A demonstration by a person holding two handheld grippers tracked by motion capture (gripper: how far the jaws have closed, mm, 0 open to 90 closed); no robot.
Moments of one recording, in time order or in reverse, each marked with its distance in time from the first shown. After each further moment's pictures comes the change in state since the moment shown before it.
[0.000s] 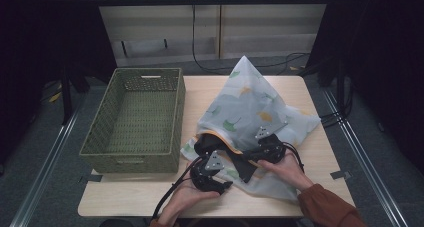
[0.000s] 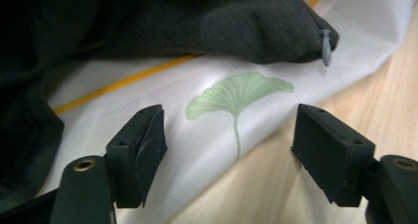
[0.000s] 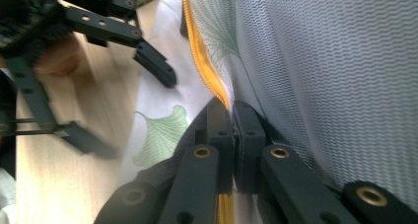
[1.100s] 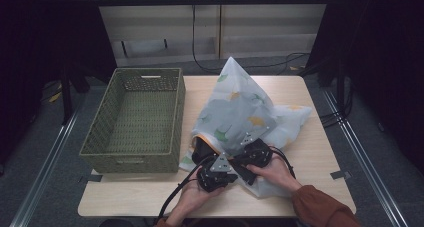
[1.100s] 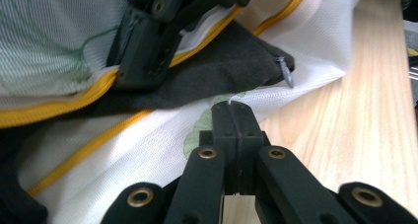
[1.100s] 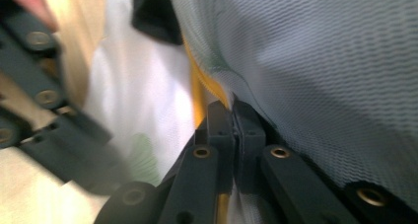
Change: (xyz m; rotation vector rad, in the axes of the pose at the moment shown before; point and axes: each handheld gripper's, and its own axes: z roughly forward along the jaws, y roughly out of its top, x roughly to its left) left arm -0.014 0.013 0.002 -0.046 -0.110 0.018; right arm 0.009 0.001 0.038 0.103 -0.044 -0.072
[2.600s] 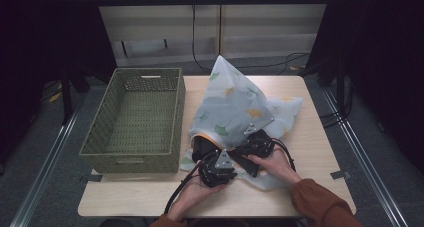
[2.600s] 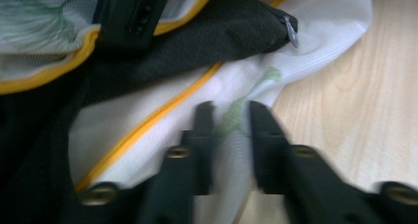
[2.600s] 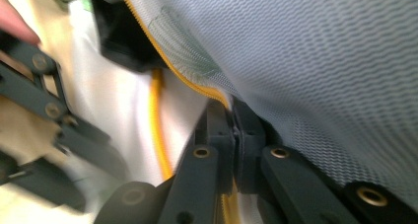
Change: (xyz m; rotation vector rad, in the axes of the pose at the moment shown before) left arm 0.009 0.004 0.009 0.061 0.094 0.036; right arm -0.024 0.007 -0.003 -0.053 -0.018 0.084
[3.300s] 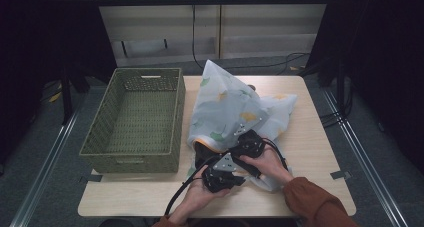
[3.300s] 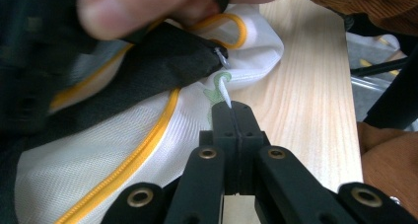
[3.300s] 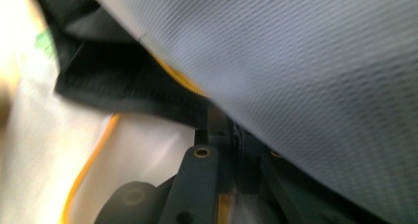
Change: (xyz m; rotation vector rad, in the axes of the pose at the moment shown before) left arm -0.016 0.007 -0.006 -0.096 -0.205 -0.036; right arm 0.009 0.014 0.020 0.047 -0.008 -0.041
